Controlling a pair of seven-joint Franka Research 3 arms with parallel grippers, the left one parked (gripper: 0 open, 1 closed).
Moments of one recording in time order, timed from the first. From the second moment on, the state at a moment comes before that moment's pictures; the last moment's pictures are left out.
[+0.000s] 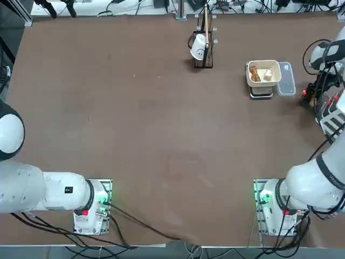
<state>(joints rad) -0.19 0.48 -0.34 -2.04 -0.10 2.31 -0.61</state>
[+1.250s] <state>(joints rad) 0.10 0.41 -0.33 -1.73 0.18 1.75 -0.37</state>
